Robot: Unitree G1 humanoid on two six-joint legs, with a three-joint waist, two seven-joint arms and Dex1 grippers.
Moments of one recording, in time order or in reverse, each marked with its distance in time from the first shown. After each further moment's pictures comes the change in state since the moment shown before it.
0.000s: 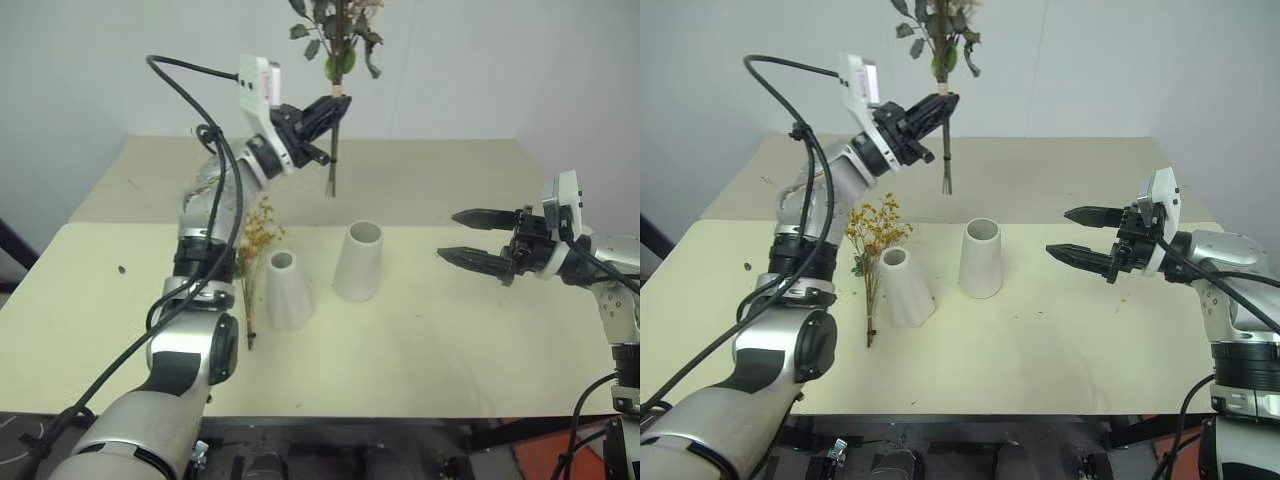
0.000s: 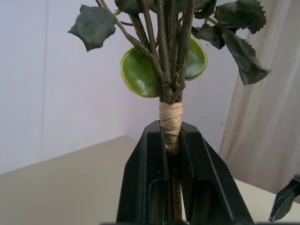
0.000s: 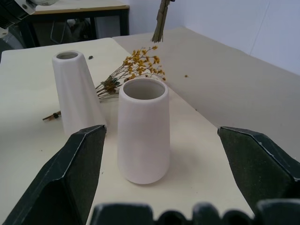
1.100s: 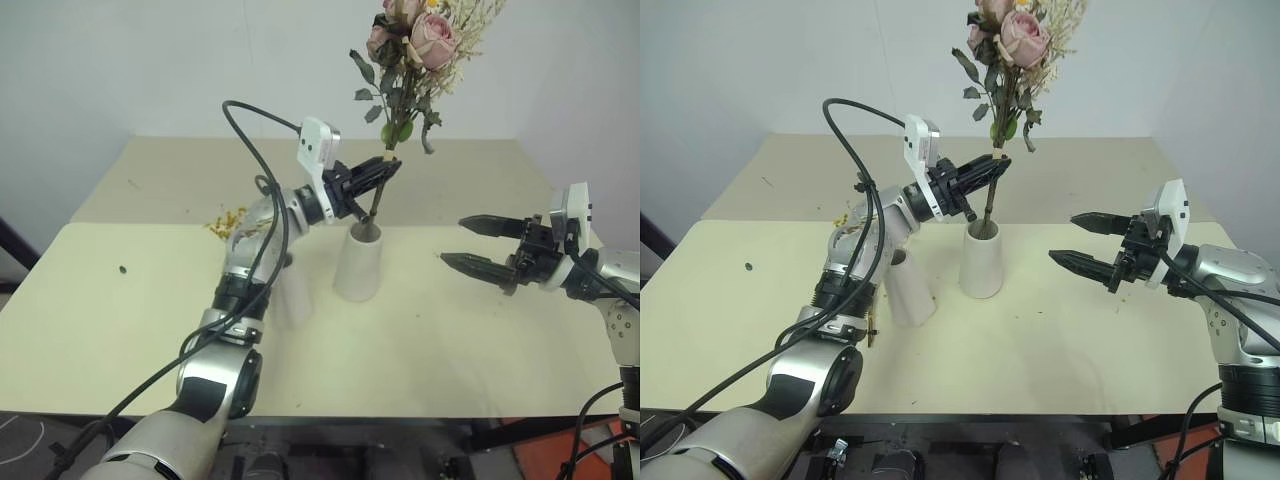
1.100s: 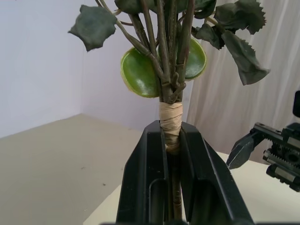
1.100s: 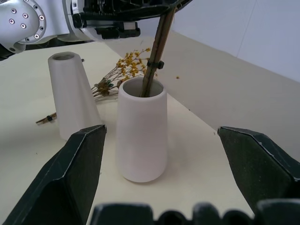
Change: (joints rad) left arm 0.171 -0.108 -0.132 -0.127 0.053 -0.038 -0.060; right arm 0.100 0.001 -0.051 -0.114 0.041 0.009 -0.085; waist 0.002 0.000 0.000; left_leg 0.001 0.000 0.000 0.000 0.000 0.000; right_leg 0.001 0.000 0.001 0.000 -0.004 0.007
